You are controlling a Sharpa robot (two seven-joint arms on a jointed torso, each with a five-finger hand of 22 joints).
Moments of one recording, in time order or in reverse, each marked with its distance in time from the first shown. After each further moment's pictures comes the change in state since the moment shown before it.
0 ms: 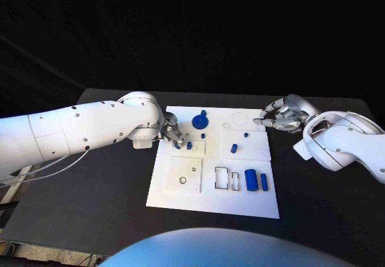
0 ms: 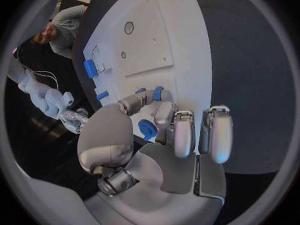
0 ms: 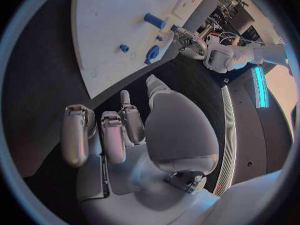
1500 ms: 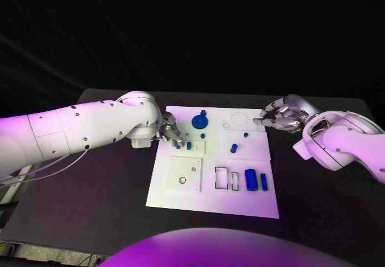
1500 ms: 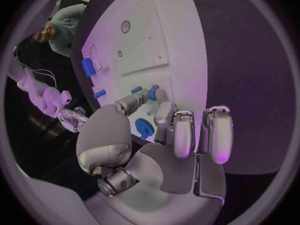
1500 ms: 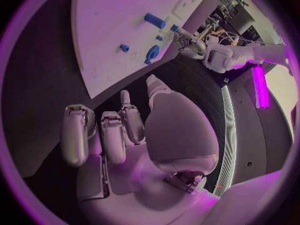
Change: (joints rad) left arm 0.000 0.002 -0.001 -0.020 0.005 0.002 -0.001; left_hand -0.068 -0.037 -0.043 0.049 -0.214 0.017 -0.009 -0.003 -0.021 -0.004 -0.003 0.000 -0.002 0.003 -0.003 0.000 0.000 0.000 0.004 -0.003 0.000 0.000; right arm 0.000 0.000 0.000 -0.001 0.001 -0.002 0.001; right_hand 0.000 0.000 -0.003 0.003 0.000 0.000 0.000 0.000 0.000 -0.004 0.004 -0.005 0.000 0.000 0.000 0.000 0.000 0.000 0.000 0.000 -0.004 0.000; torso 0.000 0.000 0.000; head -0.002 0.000
